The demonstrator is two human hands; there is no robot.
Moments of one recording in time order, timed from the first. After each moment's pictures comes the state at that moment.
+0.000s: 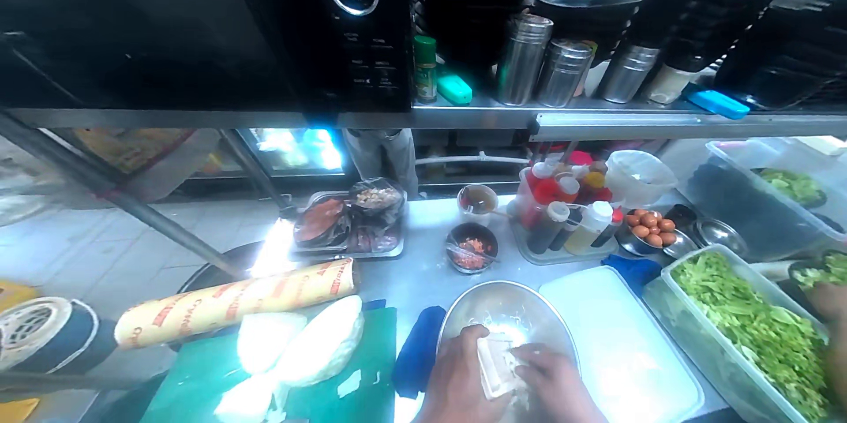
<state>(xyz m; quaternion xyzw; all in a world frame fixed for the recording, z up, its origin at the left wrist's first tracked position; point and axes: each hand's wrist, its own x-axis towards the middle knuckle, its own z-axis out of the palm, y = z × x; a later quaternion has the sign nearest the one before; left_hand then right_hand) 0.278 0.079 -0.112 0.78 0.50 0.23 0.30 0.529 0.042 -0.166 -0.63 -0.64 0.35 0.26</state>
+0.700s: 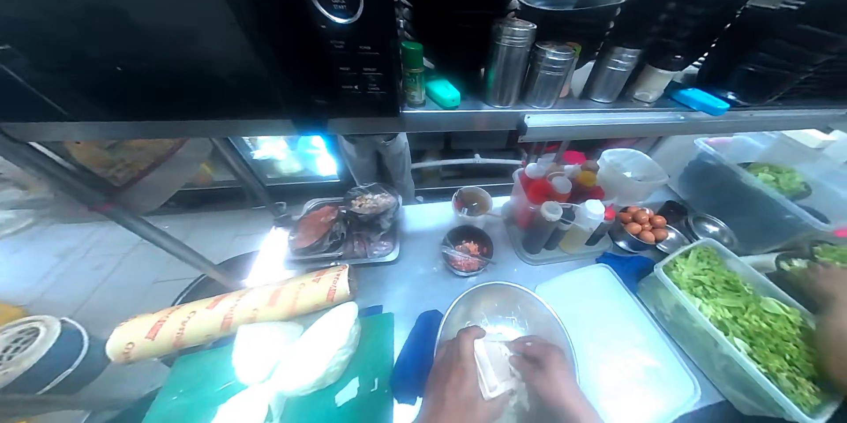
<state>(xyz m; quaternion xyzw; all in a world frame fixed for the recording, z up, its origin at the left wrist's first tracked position) 0.279 0.077 -0.110 0.79 0.50 0.23 0.28 0.526 0.056 -0.176 -0.66 -0.62 0.34 0.27</state>
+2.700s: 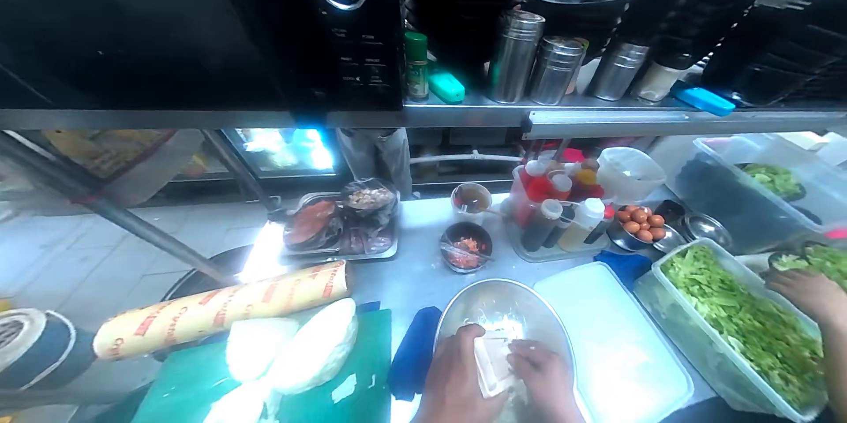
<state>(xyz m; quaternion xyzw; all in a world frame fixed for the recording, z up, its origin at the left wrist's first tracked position) 0.278 0.080 -0.115 0.79 0.50 0.23 0.27 0.504 0.041 -0.180 -0.73 -0.54 0.30 0.31</state>
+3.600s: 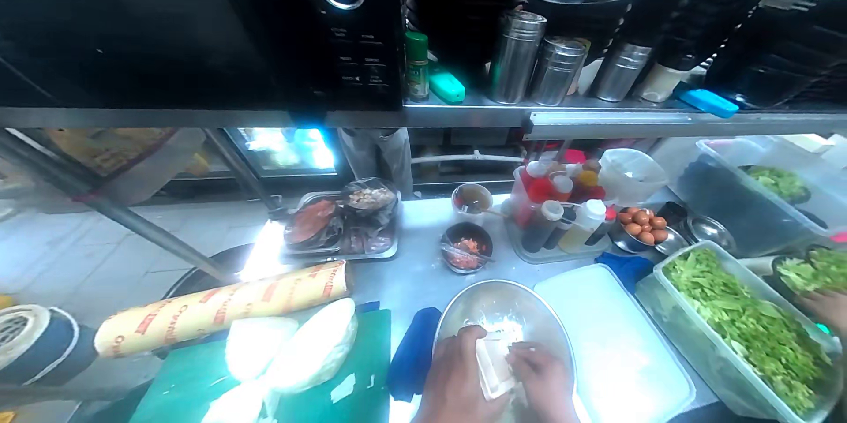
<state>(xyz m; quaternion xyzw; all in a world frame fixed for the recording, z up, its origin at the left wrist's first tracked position) 0.283 0.079 -0.111 0.79 0.50 0.23 0.27 0.499 0.038 -0.180 -0.73 -0.51 0.30 0.35</state>
